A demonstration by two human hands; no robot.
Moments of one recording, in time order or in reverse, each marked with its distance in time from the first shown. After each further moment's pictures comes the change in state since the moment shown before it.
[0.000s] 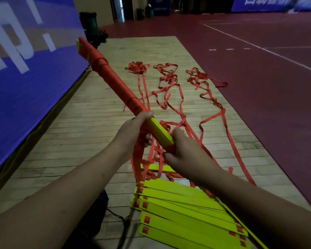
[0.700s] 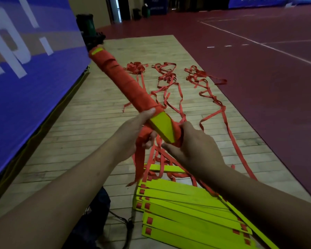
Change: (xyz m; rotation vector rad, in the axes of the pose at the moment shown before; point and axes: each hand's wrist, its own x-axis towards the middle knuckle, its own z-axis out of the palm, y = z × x) left_hand 0.001 0.009 0.001 0.003 -0.244 -0.044; right_hand 0.000 0.011 -0.009 -0.159 0.244 -0.024
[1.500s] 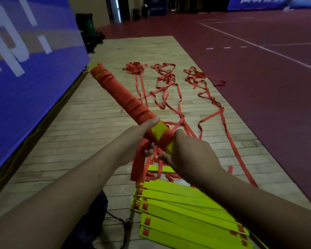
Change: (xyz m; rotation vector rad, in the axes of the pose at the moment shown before) left_hand 0.004 -0.010 0.004 0.028 0.014 -0.168; right_hand -0.006 -0.019 -0.004 -0.209 -0.155 0.066
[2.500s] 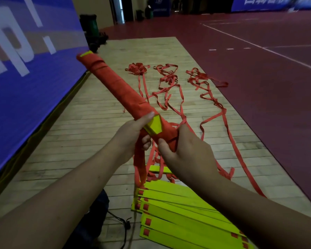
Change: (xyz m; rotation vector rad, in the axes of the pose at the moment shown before) left_hand -0.003 0.005 -0.004 -0.094 0.091 0.168; right_hand -0.003 -0.007 0.010 0.282 0.259 0.006
